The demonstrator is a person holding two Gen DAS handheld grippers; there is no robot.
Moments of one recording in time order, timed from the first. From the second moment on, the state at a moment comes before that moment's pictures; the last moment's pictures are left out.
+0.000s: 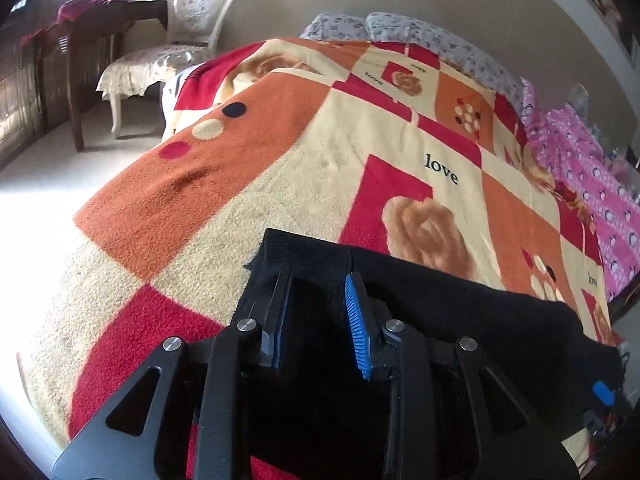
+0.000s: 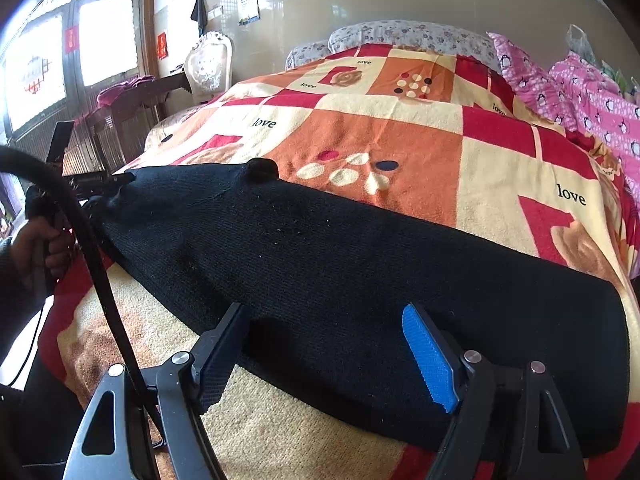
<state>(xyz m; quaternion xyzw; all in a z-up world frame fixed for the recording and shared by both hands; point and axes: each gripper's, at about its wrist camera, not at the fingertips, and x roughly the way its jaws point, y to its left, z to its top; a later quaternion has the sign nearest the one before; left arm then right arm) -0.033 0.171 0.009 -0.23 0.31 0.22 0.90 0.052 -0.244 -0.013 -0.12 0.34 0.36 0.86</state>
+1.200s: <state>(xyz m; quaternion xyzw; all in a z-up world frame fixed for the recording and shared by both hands) 0.022 0.009 0.004 -0.22 0.32 -0.04 0.92 0.033 -0.300 0.026 0.00 0.29 0.36 0.89</state>
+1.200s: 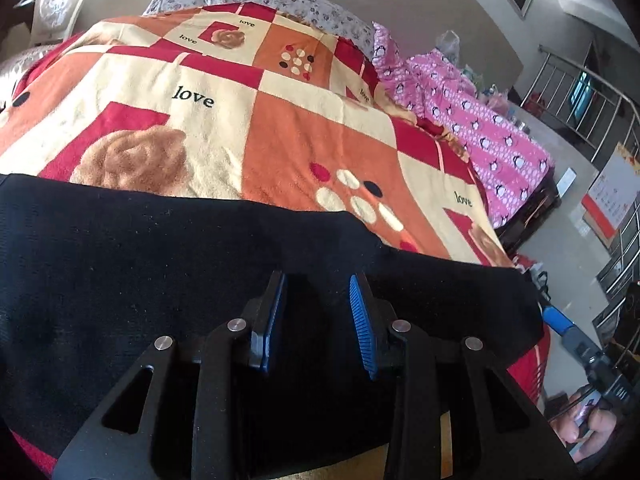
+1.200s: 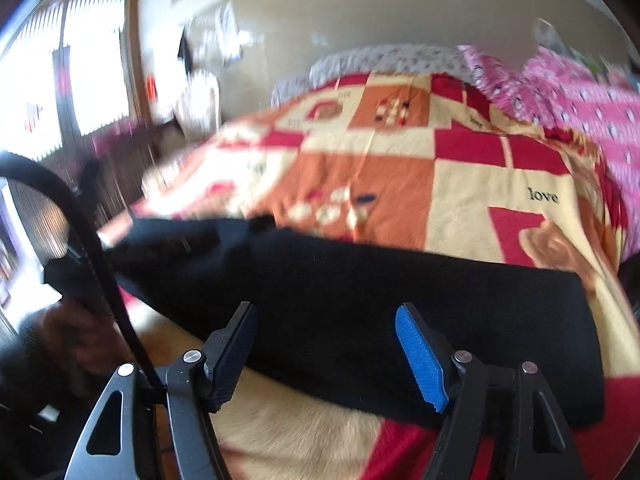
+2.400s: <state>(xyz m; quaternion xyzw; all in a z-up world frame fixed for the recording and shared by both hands) 0.021 -0.012 0.004 -0.15 0.32 0.00 0.94 0.094 -0.463 -0.025 0.36 0.41 0.23 0.80</state>
